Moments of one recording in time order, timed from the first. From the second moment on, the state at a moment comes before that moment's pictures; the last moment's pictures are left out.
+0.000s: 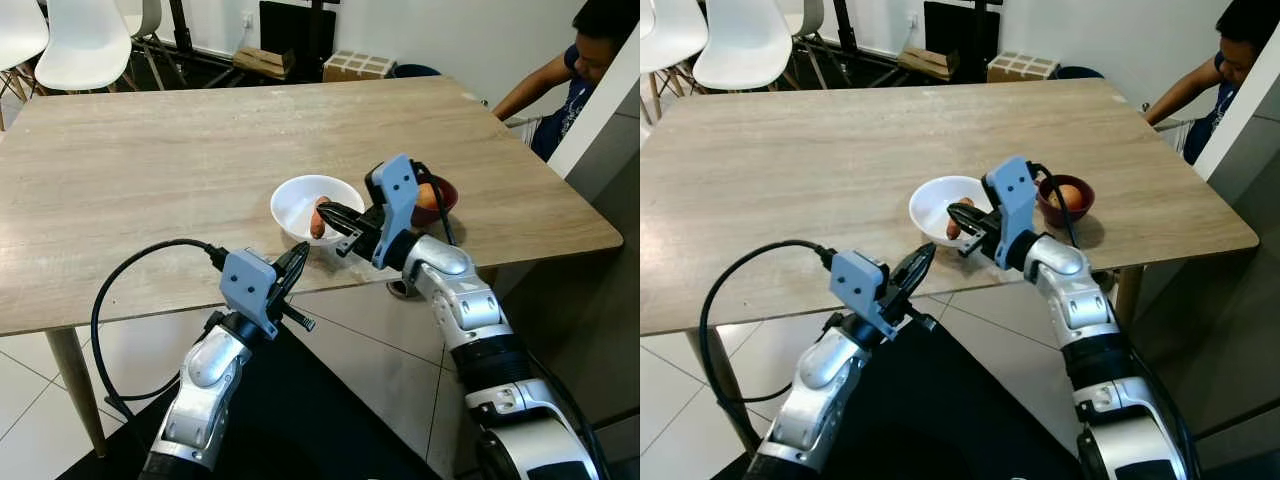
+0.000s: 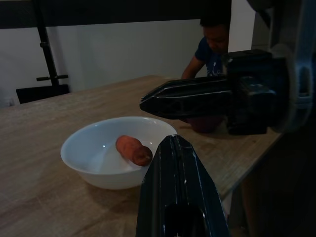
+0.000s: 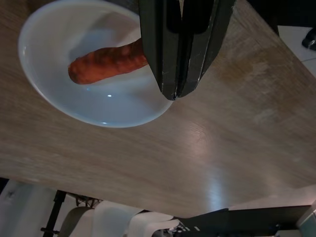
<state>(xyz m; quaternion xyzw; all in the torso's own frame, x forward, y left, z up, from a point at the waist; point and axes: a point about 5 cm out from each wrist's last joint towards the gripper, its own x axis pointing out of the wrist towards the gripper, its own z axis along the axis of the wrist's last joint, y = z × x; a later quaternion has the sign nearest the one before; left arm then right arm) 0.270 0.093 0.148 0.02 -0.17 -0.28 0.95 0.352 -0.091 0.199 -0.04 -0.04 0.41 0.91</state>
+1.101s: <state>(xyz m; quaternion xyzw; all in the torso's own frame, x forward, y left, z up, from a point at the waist) 0.318 0.151 0.173 0.09 -0.16 -0.12 0.98 0.394 -0.079 0.202 -0.06 -0.03 0.27 0.96</state>
